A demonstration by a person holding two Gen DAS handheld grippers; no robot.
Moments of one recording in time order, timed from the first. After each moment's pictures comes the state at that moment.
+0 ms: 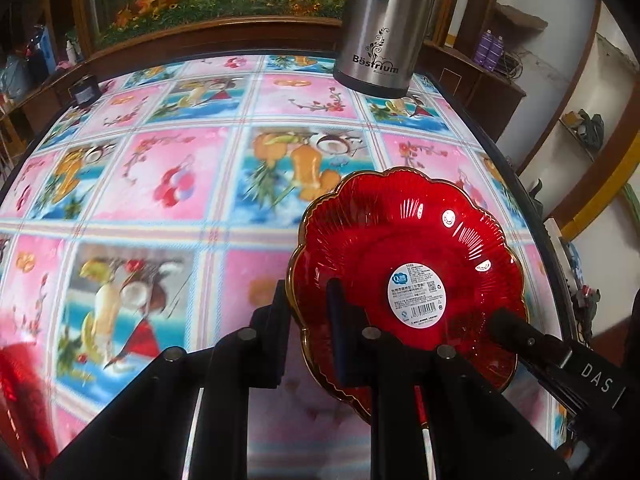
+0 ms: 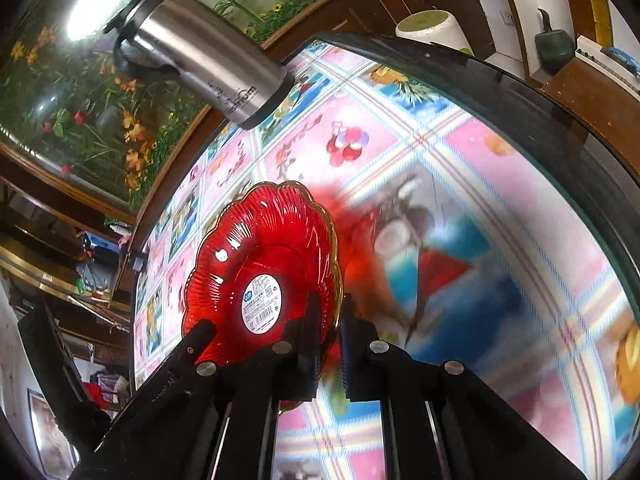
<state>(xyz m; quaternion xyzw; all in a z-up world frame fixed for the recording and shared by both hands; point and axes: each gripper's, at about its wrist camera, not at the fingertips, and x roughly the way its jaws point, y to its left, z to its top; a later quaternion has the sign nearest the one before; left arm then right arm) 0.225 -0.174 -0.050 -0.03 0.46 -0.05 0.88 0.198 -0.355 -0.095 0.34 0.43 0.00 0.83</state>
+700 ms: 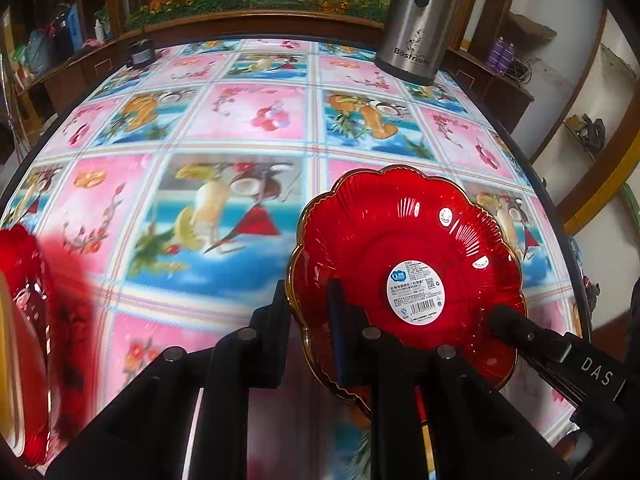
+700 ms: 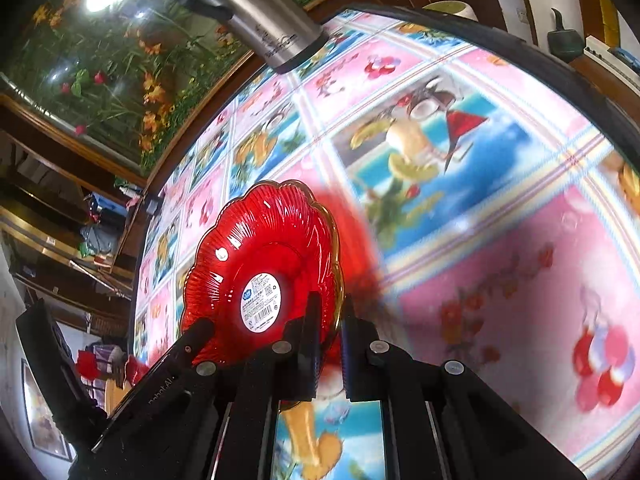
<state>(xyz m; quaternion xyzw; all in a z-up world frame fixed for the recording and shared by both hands) 0.145 -0.104 -0.059 -0.05 0.47 -0.03 0.88 0.127 -0.286 -0.098 0.32 0.45 0.03 0.83</state>
